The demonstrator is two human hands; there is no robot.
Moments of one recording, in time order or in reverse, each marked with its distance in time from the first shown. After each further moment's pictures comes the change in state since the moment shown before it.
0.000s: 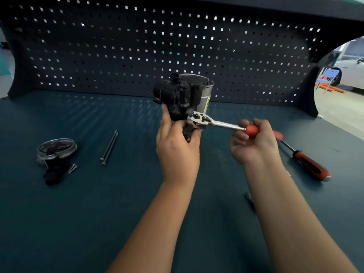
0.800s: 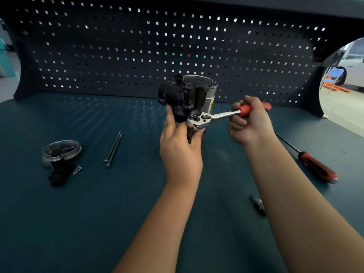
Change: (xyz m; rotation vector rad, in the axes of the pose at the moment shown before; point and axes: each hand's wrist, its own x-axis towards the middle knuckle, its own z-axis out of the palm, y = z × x) left_hand 0.003 -0.003 -0.001 0.004 0.008 0.033; right_hand 0.024 -0.008 0.030 -0.198 -0.158 -0.025
